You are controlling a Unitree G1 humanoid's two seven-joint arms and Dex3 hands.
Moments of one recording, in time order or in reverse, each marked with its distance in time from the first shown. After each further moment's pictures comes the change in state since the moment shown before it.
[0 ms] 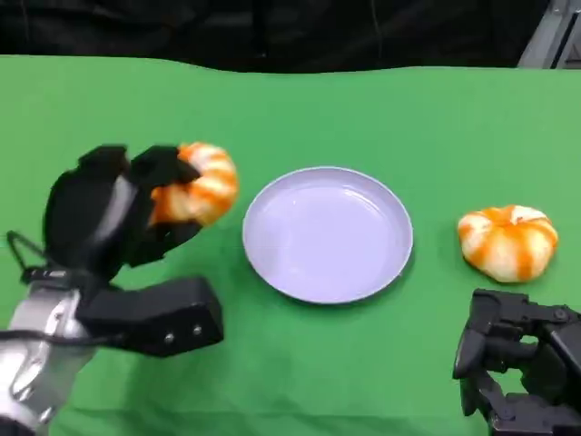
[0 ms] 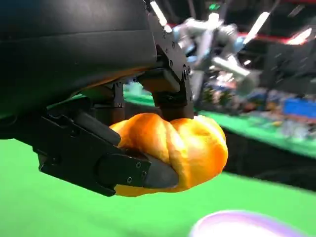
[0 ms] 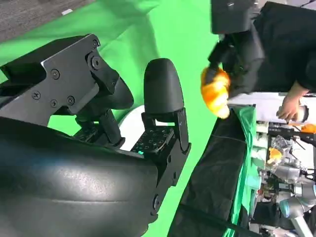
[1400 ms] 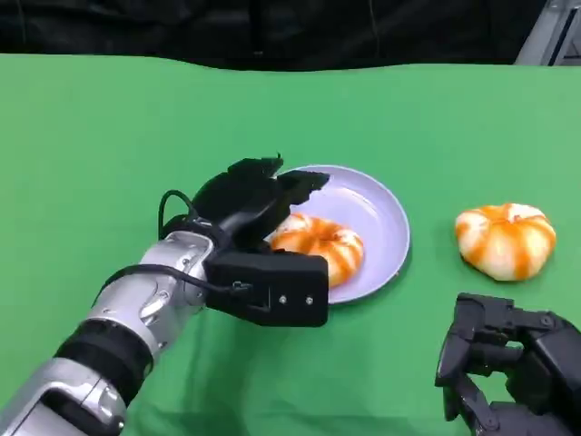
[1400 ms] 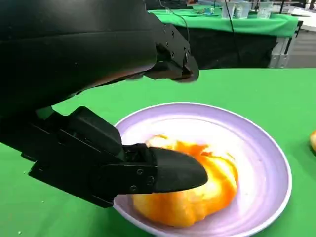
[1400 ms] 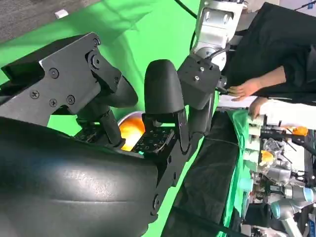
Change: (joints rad) left arm -0.324 -0.212 -0.242 0.448 0.029 -0.002 -0.318; right arm 0.031 0.023 0.050 -0.053 -0.034 -0.016 -0.029
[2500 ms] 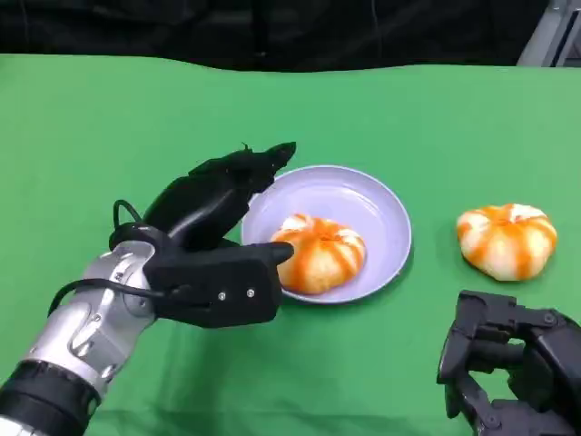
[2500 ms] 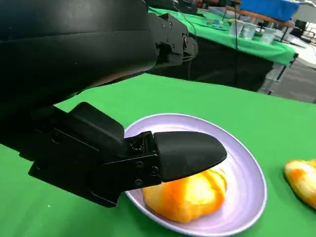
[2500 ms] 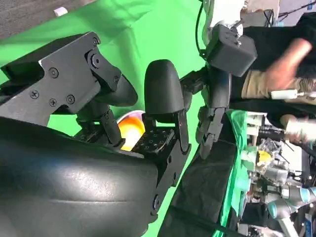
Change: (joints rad) left arm 0.187 0.120 0.146 -0.343 -0.191 0.000 -0.170; right arm -0.005 -0.001 -0.005 0.002 -0.001 -0.005 -0.001
